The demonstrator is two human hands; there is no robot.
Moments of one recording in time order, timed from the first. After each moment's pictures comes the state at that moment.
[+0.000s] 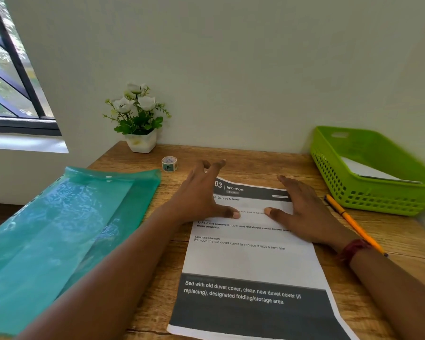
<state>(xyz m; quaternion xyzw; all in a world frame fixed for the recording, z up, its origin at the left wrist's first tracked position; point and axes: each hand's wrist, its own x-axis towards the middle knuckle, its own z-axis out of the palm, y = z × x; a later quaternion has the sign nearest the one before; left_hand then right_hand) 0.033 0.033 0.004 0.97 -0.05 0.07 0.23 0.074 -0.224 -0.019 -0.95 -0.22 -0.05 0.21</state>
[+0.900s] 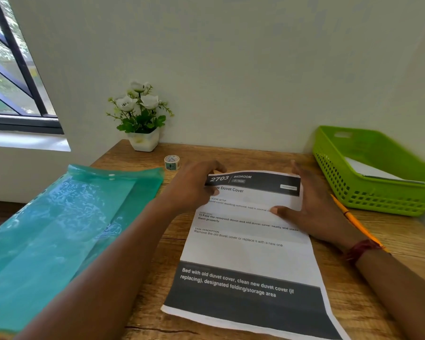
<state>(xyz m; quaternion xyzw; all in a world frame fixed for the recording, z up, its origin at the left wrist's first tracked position) 0.025 0.045 0.026 0.96 -0.07 0.13 0.25 0.079 -0.230 -0.020 -0.91 -0.25 -0.16 0.28</state>
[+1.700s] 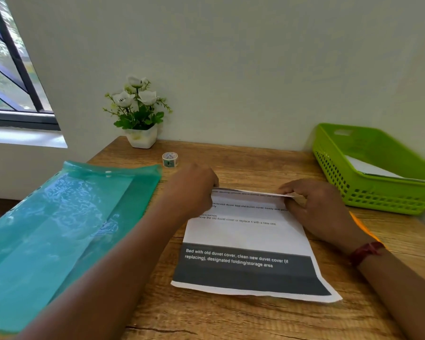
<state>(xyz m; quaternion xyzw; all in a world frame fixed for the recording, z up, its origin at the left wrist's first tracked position) 0.014 0.035 0.028 0.99 -0.04 0.10 0.04 0.069 -0.229 -0.008 -0.89 -0.31 -0.25 0.24</state>
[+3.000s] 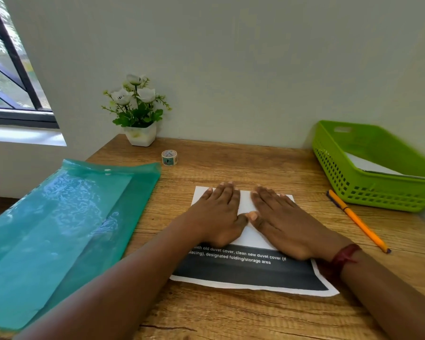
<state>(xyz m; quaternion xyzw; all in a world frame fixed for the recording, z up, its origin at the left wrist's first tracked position) 0.002 -0.004 -0.004 0.99 -0.12 -0.11 0.03 0.034 -0.191 -0.011 -0.94 -0.32 0.09 0.03</state>
